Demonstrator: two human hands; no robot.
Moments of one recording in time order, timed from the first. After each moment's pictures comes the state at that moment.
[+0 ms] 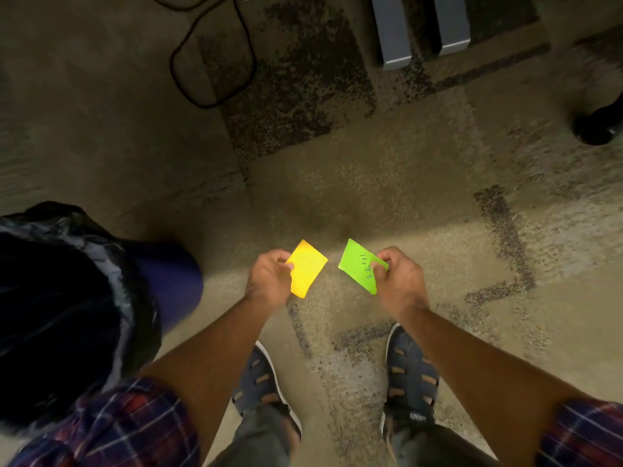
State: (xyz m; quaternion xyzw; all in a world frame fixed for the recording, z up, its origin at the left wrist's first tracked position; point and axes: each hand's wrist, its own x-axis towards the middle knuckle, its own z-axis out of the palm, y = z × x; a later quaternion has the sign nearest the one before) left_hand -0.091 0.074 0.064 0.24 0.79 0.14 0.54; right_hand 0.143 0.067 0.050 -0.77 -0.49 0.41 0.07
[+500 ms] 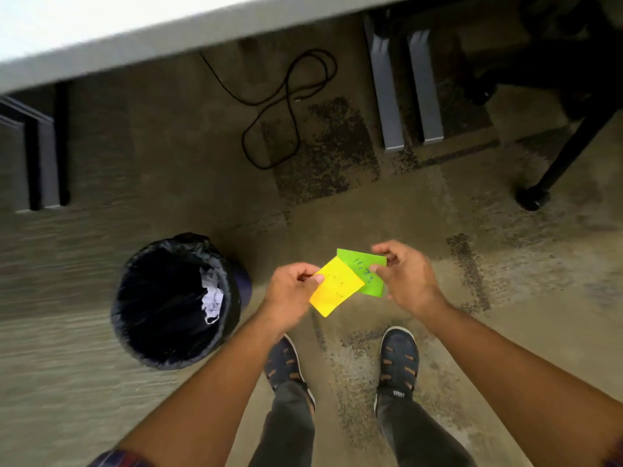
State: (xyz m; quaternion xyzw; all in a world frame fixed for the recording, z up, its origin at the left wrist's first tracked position) left_hand -0.093 0.084 0.346 0.36 0.73 0.21 0.54; right_hand 0.130 0.127 0.302 -0.67 -0.51 0.51 0.18
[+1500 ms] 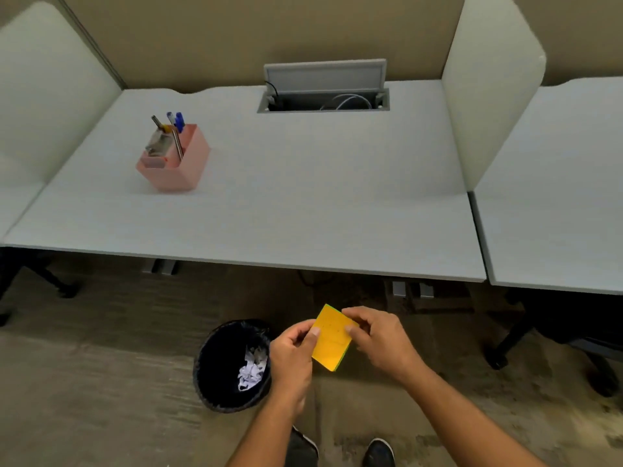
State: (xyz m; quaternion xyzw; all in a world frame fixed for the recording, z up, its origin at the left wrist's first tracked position) left_hand -0.083 0.081 0.699 0.18 0.73 0.51 0.42; right_hand 0.081 0.183 0.707 -0.47 -0.74 0.46 0.13
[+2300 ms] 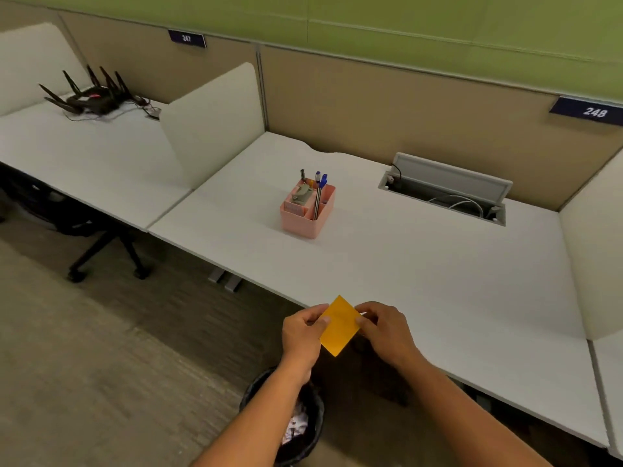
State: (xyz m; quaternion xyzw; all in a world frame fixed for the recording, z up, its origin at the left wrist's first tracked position) left_hand -0.346 0.096 0.790 0.11 0.71 0.59 0.37; right_hand -0.206 0.223 0.810 -0.42 -0.82 0.38 0.10
